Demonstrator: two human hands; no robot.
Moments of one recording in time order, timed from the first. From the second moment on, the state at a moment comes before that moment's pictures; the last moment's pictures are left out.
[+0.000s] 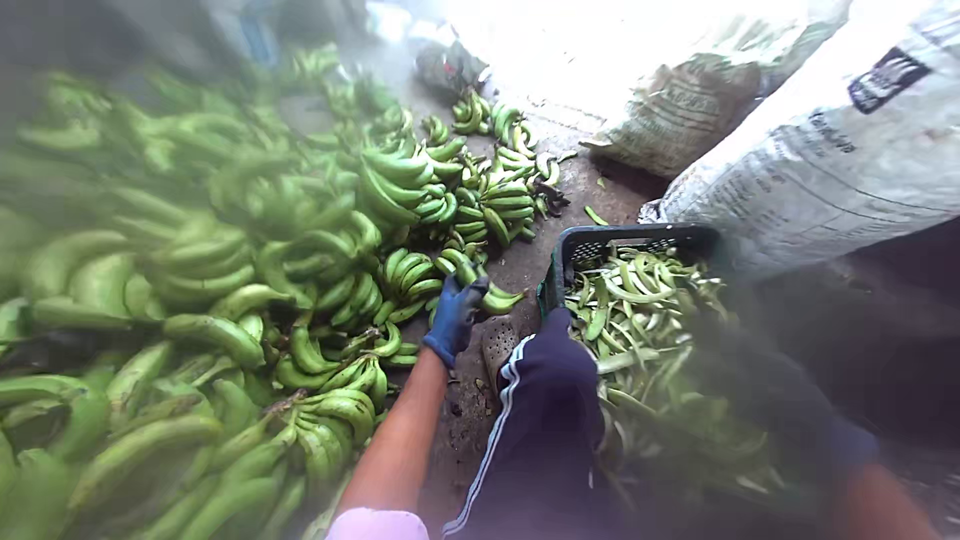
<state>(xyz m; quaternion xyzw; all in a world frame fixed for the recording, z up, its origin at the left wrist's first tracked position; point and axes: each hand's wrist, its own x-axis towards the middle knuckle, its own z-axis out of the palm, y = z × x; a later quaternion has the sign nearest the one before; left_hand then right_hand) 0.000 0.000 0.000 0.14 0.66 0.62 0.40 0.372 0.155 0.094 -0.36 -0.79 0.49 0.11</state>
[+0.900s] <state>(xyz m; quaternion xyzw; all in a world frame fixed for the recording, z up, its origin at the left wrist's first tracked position) 0.212 0.133 0.120 0.33 0.40 0.73 0.45 0.422 0.120 0.074 -0.33 -0.70 0.55 0.30</state>
